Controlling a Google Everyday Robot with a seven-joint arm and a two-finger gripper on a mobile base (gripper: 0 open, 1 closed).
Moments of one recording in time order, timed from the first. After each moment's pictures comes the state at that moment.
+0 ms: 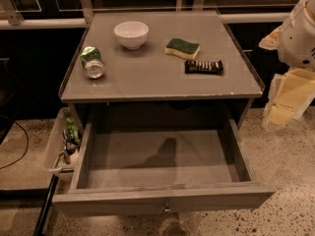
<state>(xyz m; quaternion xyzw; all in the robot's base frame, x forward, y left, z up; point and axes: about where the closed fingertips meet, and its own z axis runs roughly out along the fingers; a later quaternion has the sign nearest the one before) 0.438 -0.217 0.976 -0.60 0.78 -0.03 0.16</state>
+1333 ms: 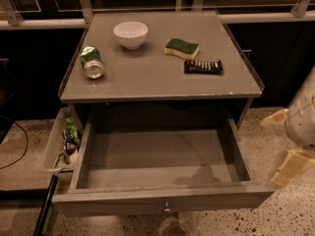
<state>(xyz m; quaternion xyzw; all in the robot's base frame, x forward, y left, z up) 0.389 -0.257 0.841 -0.59 0.79 0.06 0.15</state>
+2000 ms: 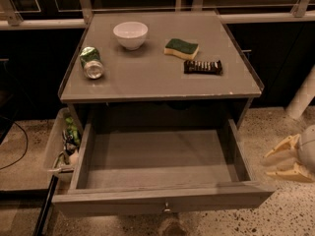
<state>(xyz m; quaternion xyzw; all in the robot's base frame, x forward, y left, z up) 0.363 -0.263 0.817 -0.59 0.76 0.09 0.24</state>
